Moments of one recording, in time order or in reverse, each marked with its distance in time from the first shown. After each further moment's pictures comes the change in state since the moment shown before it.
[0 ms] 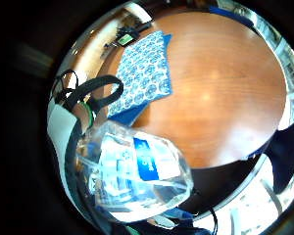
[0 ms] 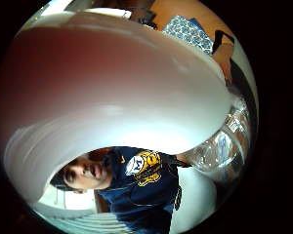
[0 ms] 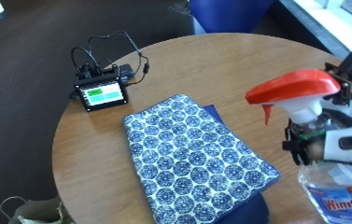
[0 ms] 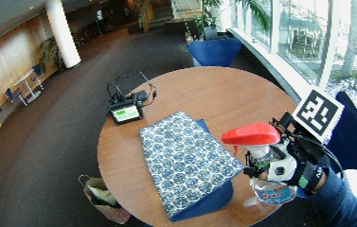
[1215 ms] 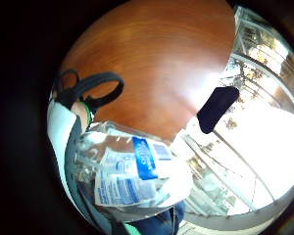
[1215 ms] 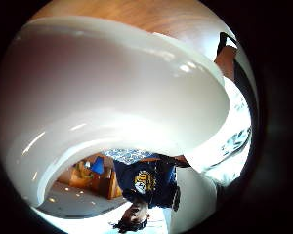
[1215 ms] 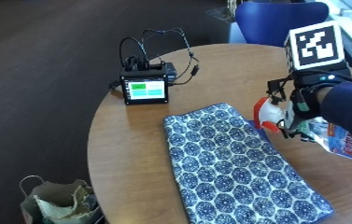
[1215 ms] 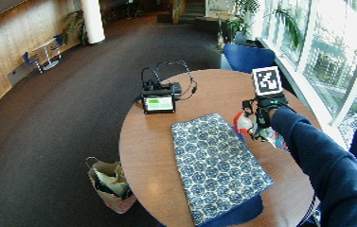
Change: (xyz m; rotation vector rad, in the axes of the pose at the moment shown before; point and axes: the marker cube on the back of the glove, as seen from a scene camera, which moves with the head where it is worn) arm 0.144 -0.151 -0.041 -0.465 0.655 0.929
